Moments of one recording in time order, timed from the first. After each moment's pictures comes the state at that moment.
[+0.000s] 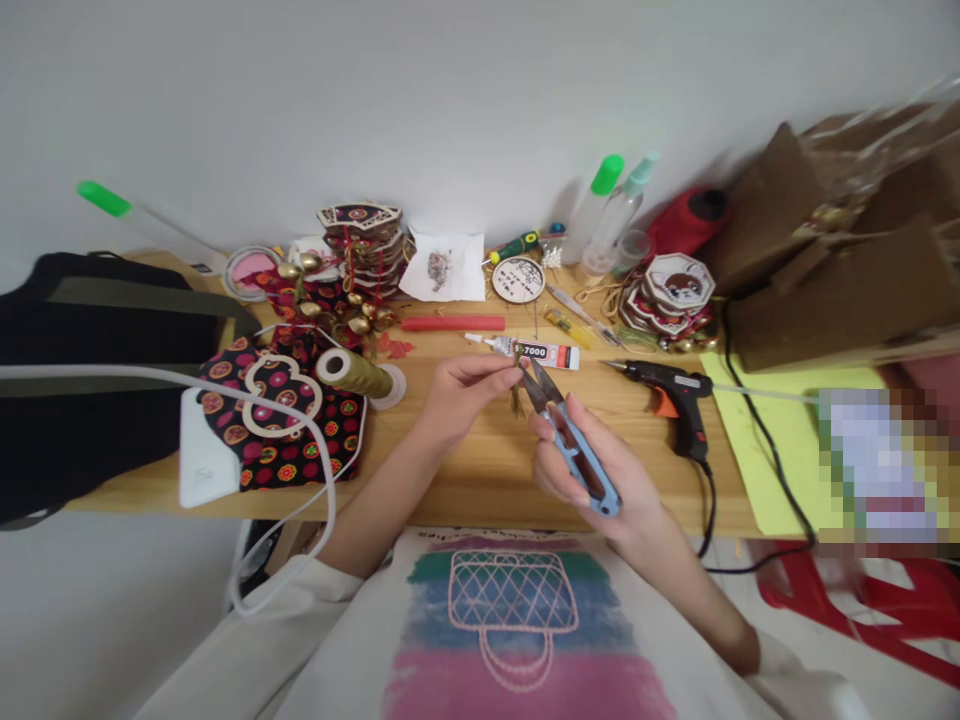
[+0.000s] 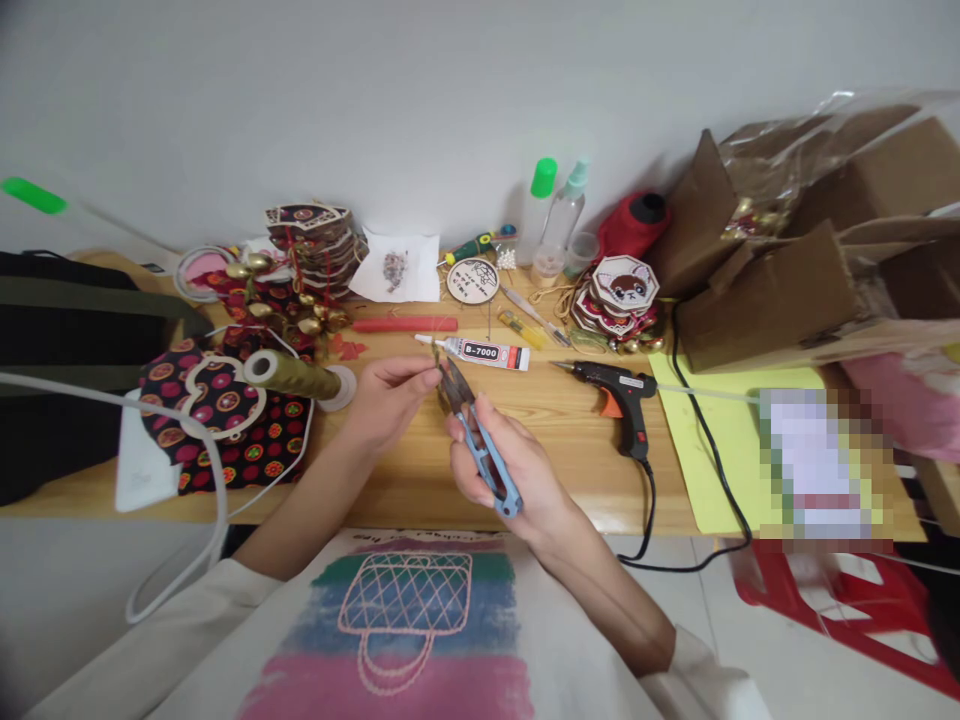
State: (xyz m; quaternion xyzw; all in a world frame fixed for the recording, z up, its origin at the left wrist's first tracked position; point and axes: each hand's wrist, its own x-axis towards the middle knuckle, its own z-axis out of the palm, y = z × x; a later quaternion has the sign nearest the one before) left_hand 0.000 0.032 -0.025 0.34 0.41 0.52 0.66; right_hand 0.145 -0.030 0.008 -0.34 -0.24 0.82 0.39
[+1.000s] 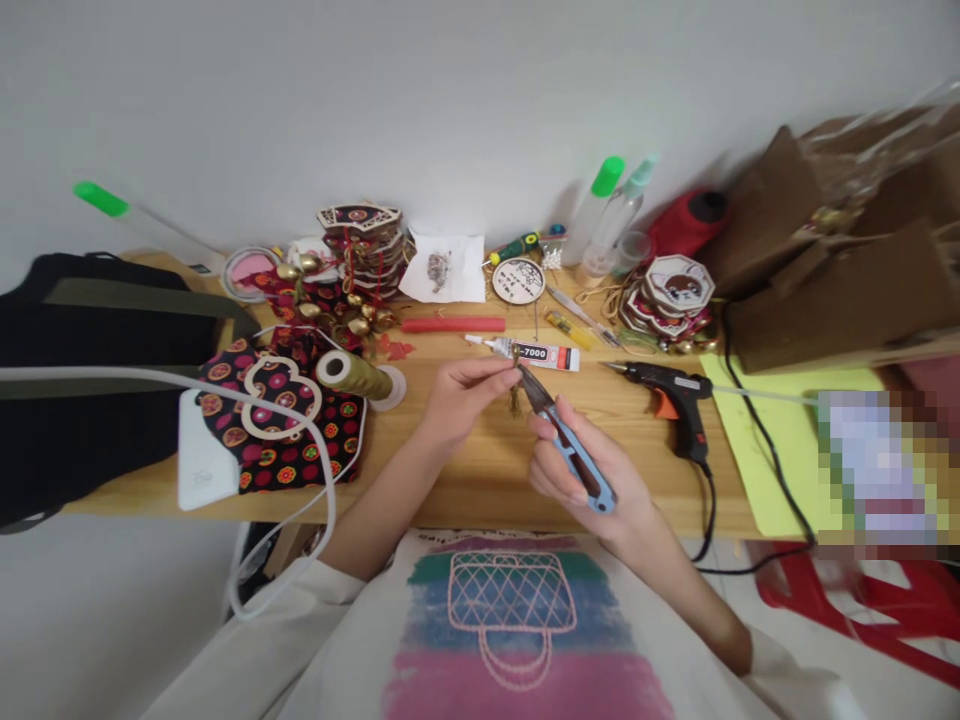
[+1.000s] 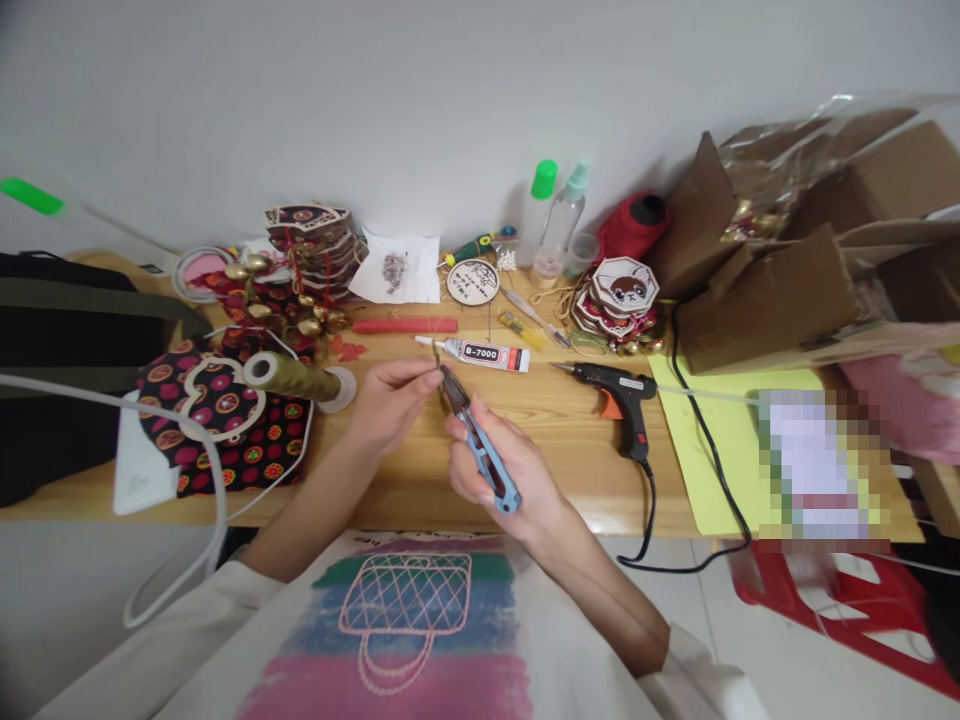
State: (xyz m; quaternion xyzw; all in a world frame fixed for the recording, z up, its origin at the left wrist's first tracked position) left_hand -0.001 0.032 -0.034 0.35 0.41 0.53 0.66; right_hand 0.139 -0.028 0.007 -0.30 -0.19 0.85 0.39
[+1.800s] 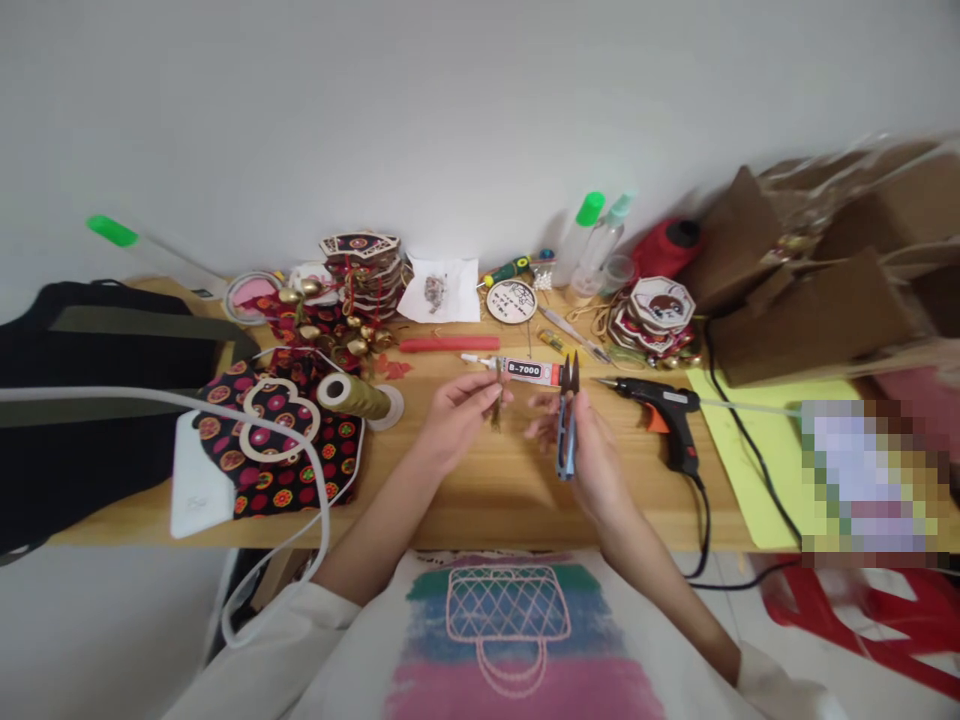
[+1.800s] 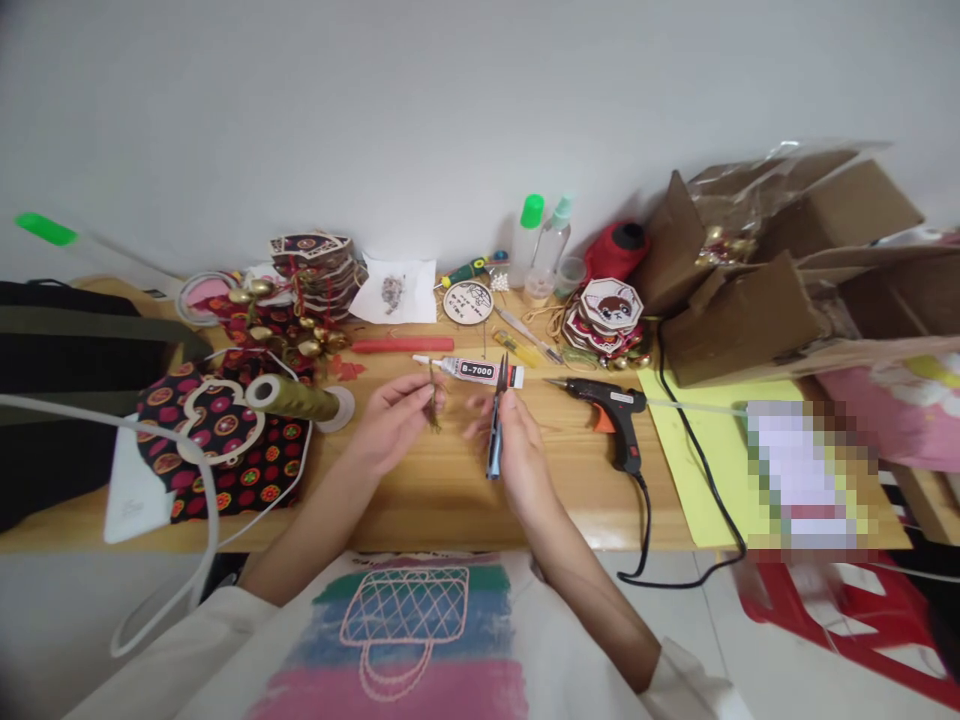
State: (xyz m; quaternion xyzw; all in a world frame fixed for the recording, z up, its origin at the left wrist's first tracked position) left_hand -0.004 0.032 -0.032 0.26 0.39 0.50 0.73; right_hand 0.139 -0.010 -0.021 -0.50 -0.25 0.62 0.55
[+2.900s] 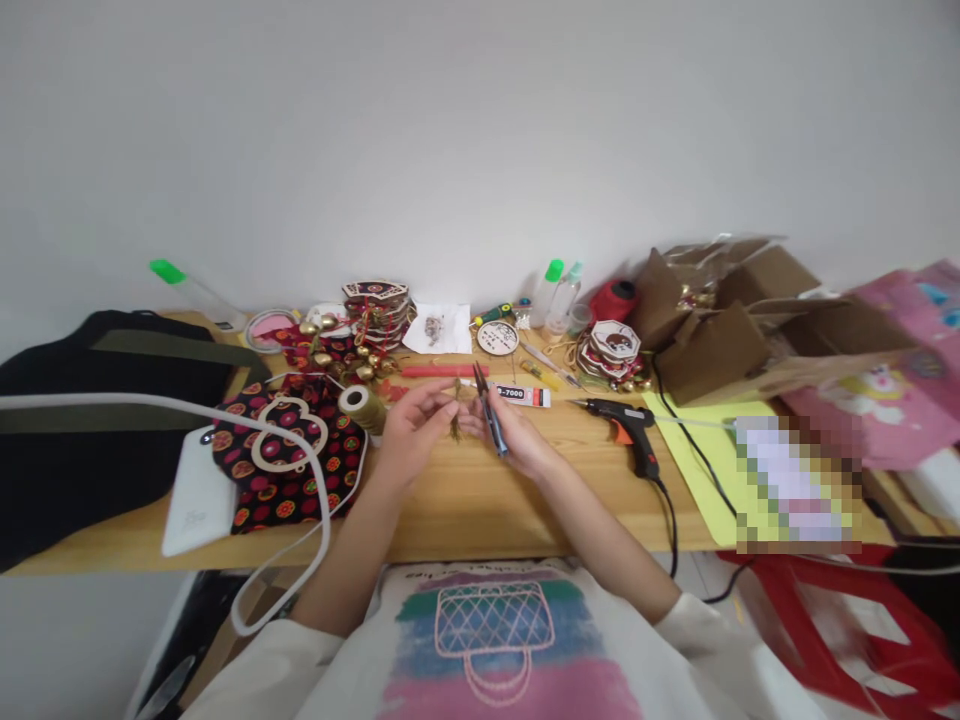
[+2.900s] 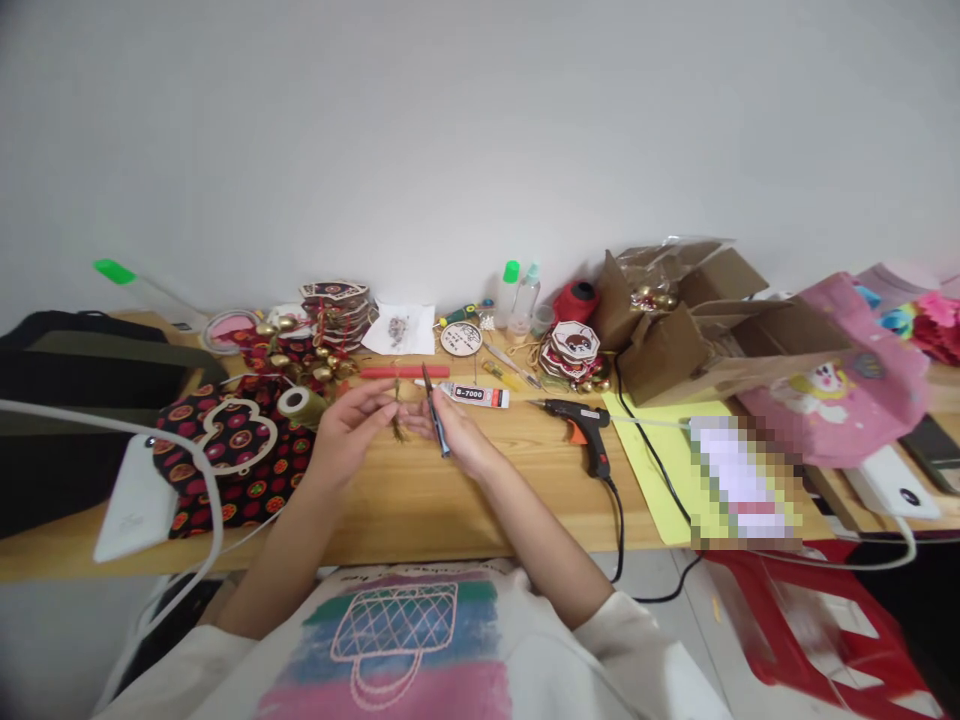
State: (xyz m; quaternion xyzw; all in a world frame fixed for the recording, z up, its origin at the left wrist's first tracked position) left_hand -0.044 0.016 -0.007 0.40 0.45 0.56 0.56; right_hand 0.098 0.028 -0.040 -0.36 -0.29 0.77 0.44
